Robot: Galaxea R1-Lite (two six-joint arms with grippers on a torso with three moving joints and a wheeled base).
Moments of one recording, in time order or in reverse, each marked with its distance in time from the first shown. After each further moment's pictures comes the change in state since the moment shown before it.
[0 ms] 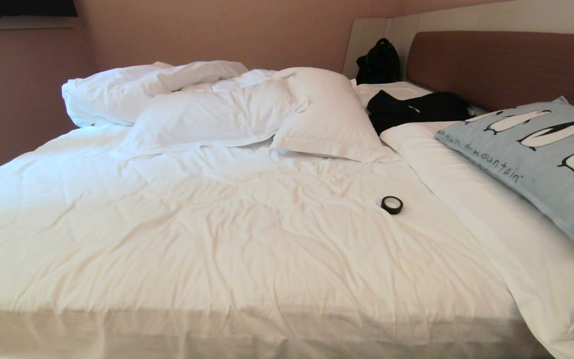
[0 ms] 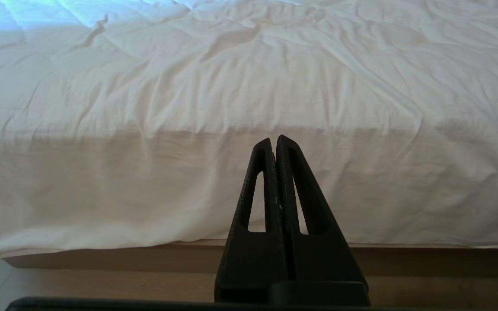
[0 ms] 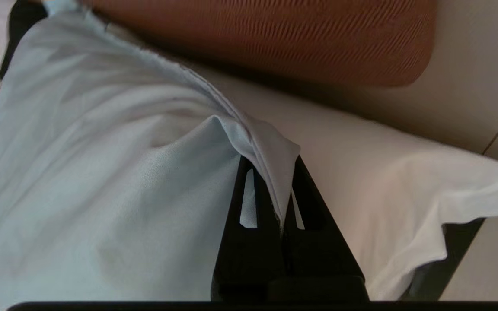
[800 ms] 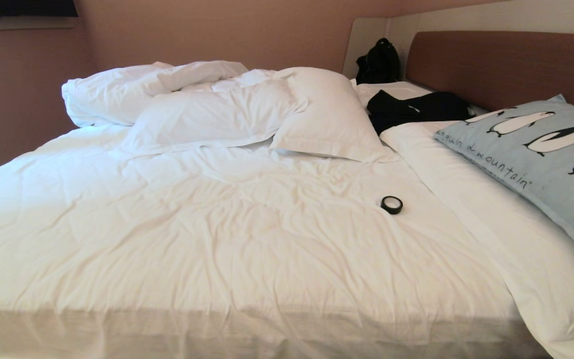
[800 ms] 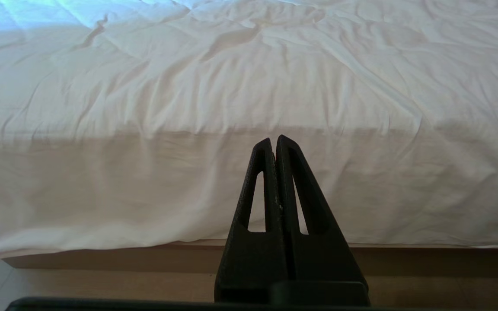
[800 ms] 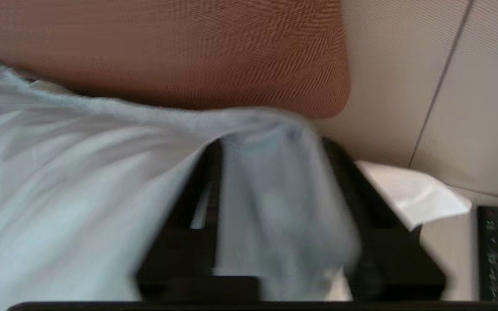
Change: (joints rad) left arm 0.000 0.000 0.000 0.000 0.000 0.000; right arm 0.052 -0.006 0.009 -0.022 -0.285 0.000
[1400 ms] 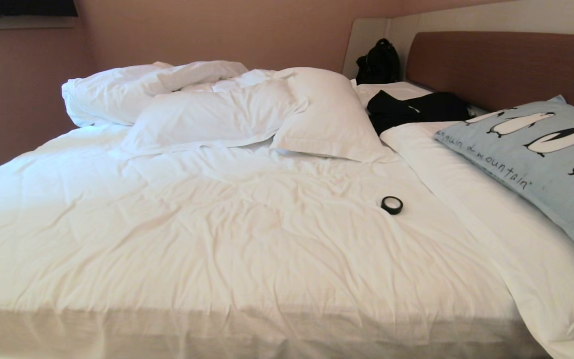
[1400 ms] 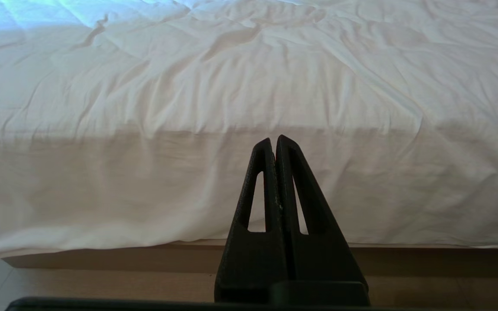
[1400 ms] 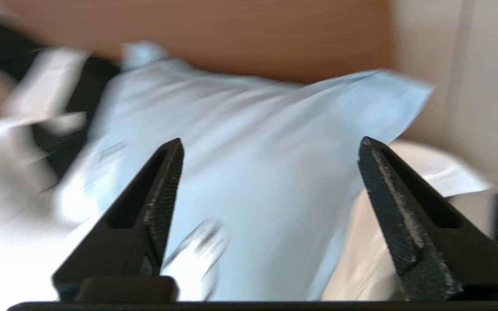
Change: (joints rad) left arm 0.000 0.000 0.000 0.000 0.000 0.000; right arm 0.024 -0.354 0.000 0.185 0.153 0.013
